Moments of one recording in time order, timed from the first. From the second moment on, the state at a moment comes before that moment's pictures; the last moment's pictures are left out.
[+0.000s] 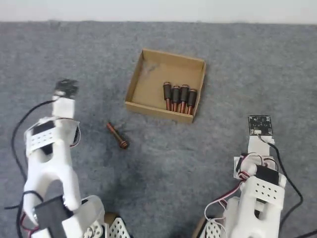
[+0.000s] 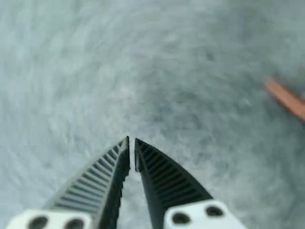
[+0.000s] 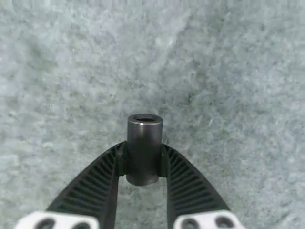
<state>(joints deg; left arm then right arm) -28.0 -15.3 49.9 45.9 -37.2 16.9 -58.3 80.8 52.5 18.2</state>
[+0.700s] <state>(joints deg) -3.7 -12.1 36.0 71.6 -64.0 14.8 -58.3 80.8 52.5 20.2</state>
